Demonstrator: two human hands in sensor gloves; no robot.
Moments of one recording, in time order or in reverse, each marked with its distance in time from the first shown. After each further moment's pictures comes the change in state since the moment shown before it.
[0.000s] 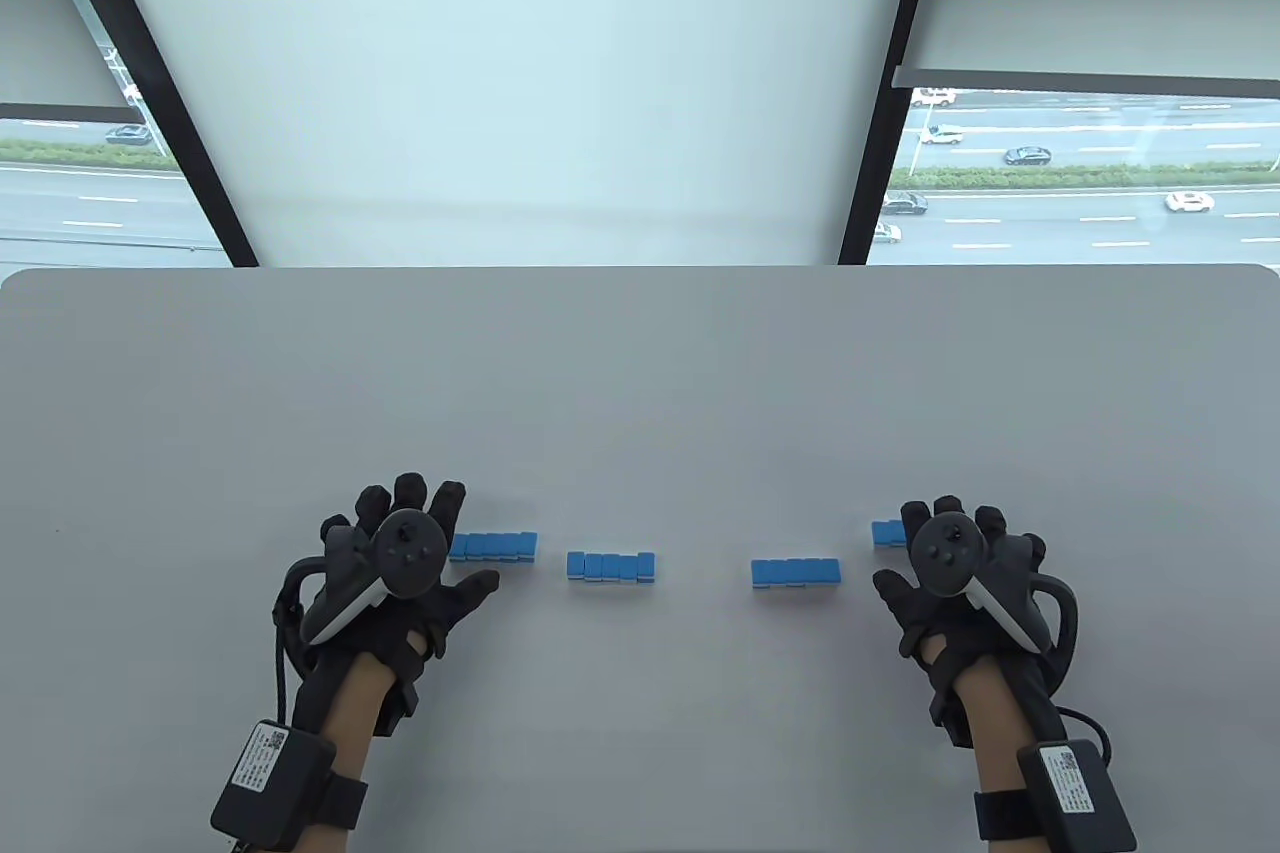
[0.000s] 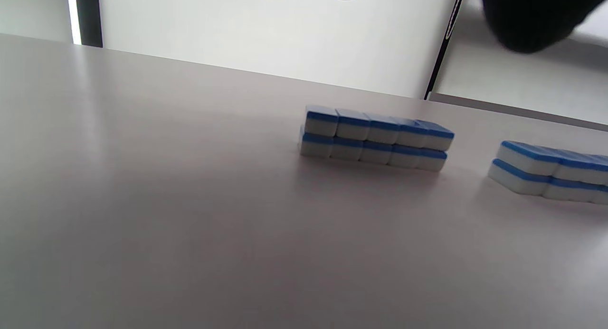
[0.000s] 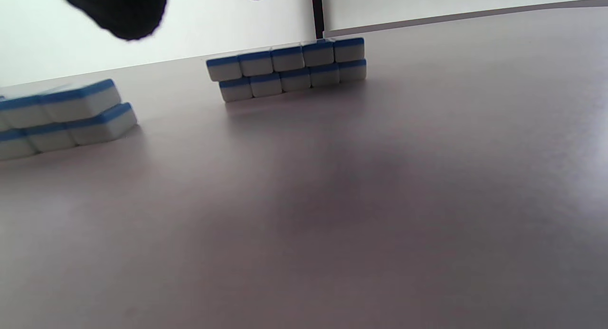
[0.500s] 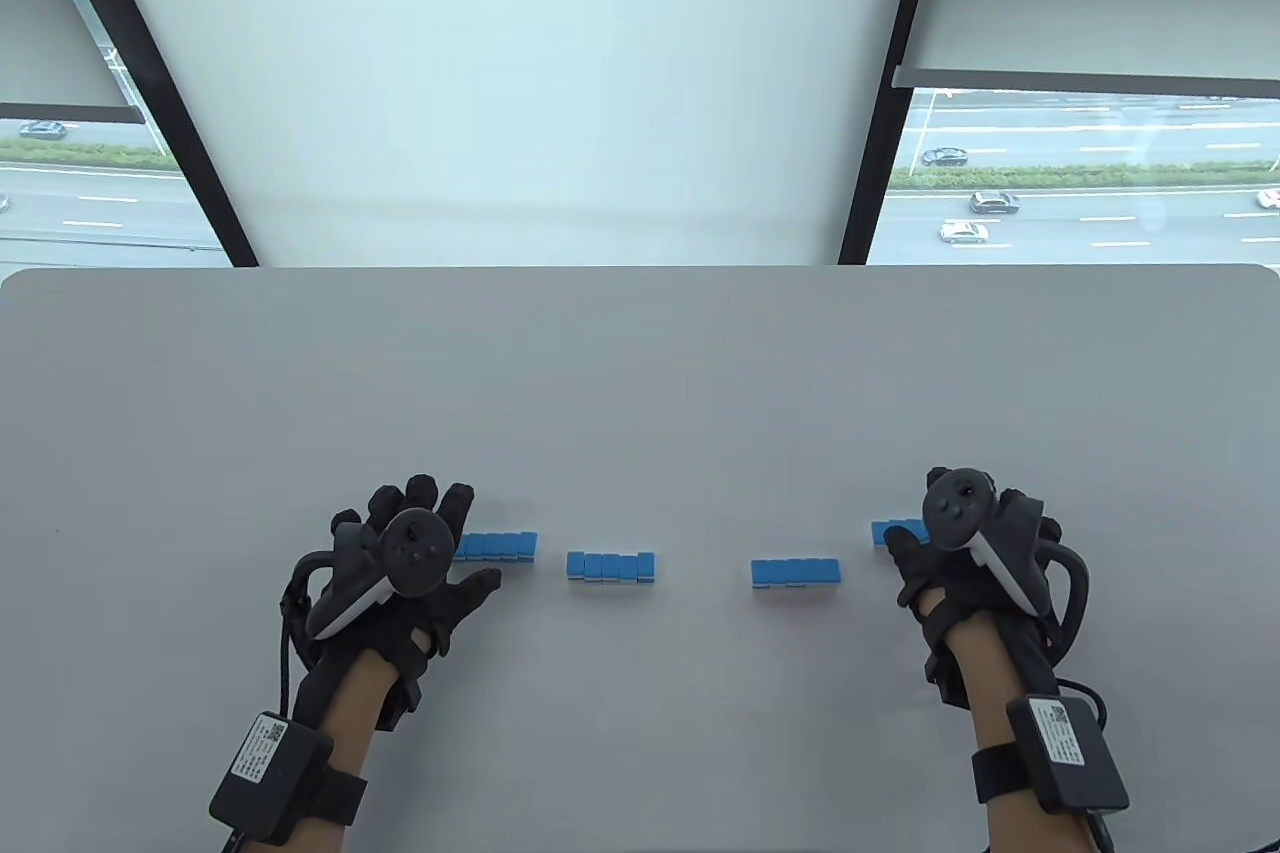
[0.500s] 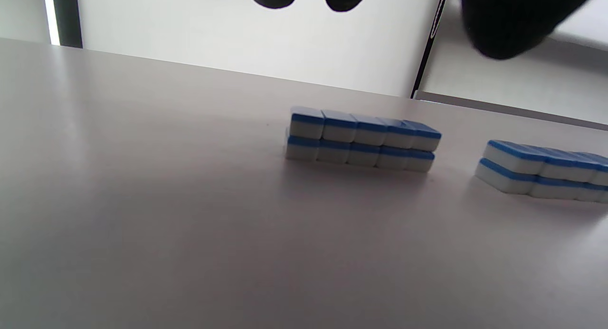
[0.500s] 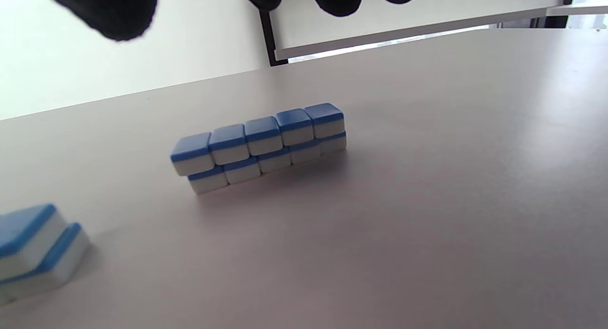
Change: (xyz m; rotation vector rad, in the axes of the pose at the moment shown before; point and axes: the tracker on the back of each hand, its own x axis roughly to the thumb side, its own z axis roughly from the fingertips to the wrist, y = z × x) left_hand 0.005 0.003 -0.004 0.016 -0.035 -0.014; right_hand -0.001 -0.043 -0.027 0.006 0.244 -0.126
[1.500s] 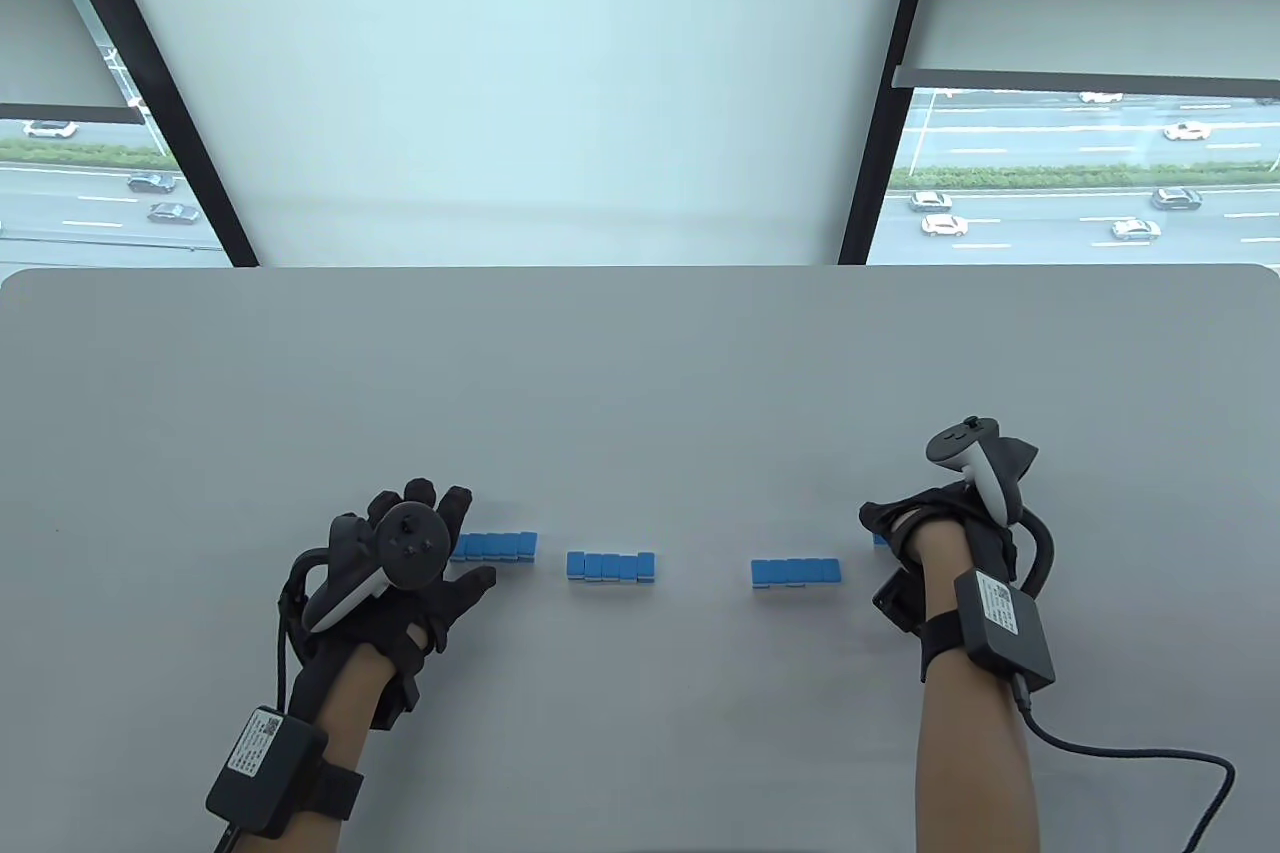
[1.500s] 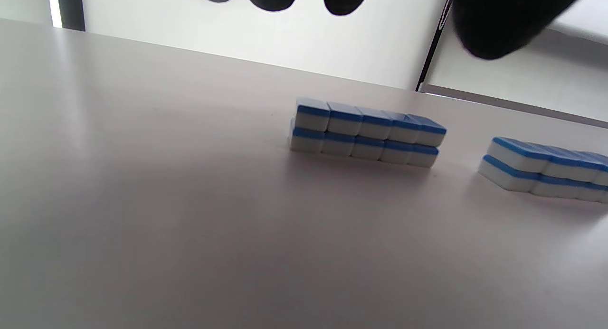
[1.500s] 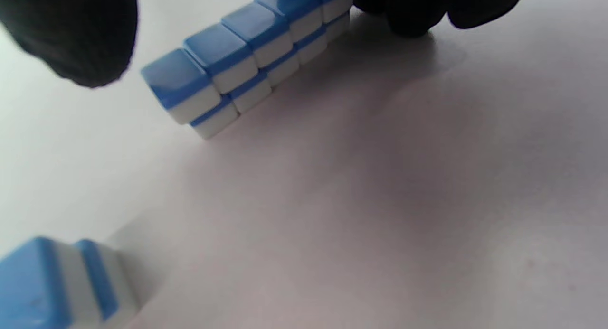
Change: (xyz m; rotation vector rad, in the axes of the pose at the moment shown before) left_hand -0.004 0.000 -0.003 -0.037 0.010 0.019; right_hand 0.018 0.033 -0.048 0.376 0.358 -0.045
